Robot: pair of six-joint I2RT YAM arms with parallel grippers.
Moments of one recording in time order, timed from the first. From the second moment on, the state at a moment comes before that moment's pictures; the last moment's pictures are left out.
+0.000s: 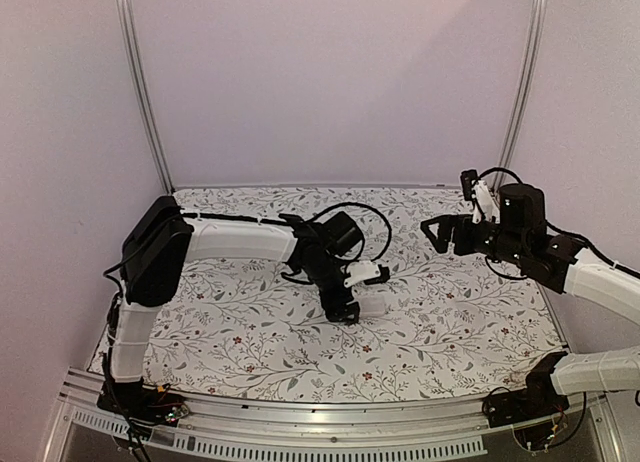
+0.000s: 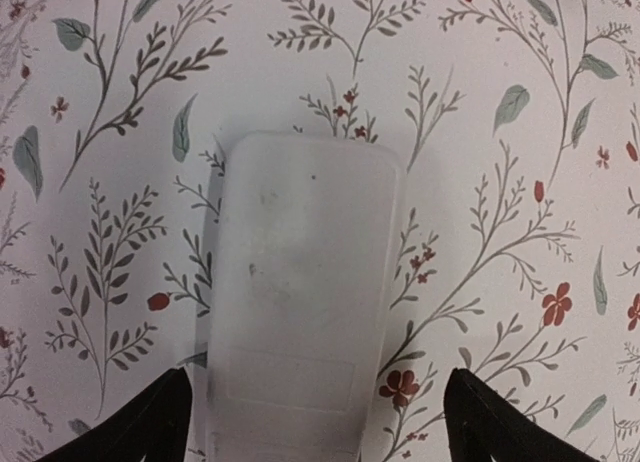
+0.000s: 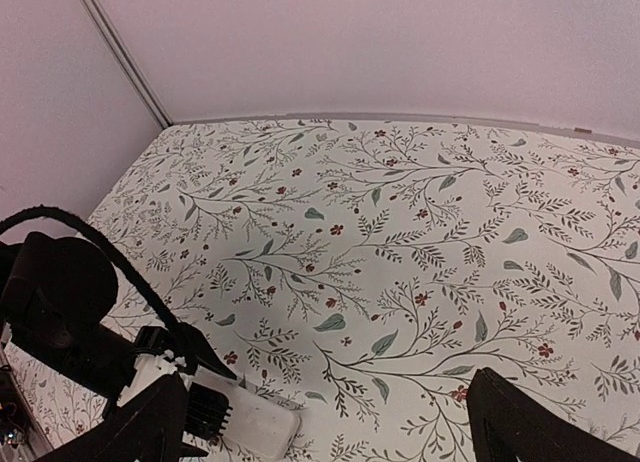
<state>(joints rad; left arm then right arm) -0.97 2.19 1.65 -0.62 0.21 0.40 0.54 1.04 0.74 -0.08 -0.01 0.27</state>
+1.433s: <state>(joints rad) -0.88 1.60 1.24 0.12 0.70 0.08 0.52 1.01 0.89 0.15 -0.65 0.30</state>
